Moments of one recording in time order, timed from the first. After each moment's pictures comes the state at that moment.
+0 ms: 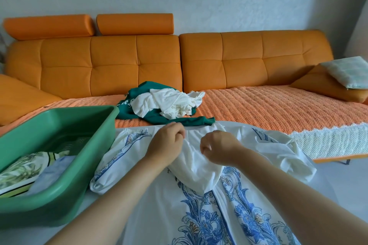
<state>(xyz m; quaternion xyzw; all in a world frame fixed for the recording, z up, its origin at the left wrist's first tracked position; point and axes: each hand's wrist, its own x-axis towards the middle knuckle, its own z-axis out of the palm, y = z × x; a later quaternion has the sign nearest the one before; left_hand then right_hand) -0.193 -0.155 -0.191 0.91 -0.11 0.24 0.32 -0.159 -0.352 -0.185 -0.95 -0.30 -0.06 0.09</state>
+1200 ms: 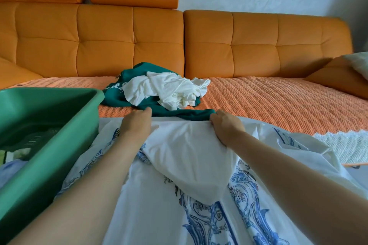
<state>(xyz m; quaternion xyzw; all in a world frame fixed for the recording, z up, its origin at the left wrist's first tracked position) -0.068 -0.053 -0.237 0.99 0.08 0.15 -0.01 -0.014 -0.322 -0.239 -0.98 -0.19 -0.11 -0.02</state>
